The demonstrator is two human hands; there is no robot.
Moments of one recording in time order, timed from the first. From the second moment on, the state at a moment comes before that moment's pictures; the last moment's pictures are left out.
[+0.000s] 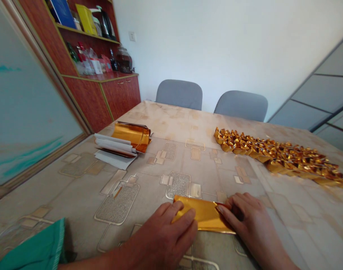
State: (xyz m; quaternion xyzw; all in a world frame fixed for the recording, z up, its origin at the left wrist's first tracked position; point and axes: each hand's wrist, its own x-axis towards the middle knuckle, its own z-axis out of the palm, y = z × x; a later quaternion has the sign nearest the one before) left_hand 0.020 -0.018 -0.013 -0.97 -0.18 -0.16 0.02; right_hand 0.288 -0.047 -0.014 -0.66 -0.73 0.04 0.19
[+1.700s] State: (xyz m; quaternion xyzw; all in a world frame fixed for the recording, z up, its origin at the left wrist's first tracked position) left_hand -0.031 -0.015 0.000 -0.96 -0.21 -0.17 0.06; right_hand 0.276 -0.102 0.007 -0.47 -0.87 -0.08 0.12
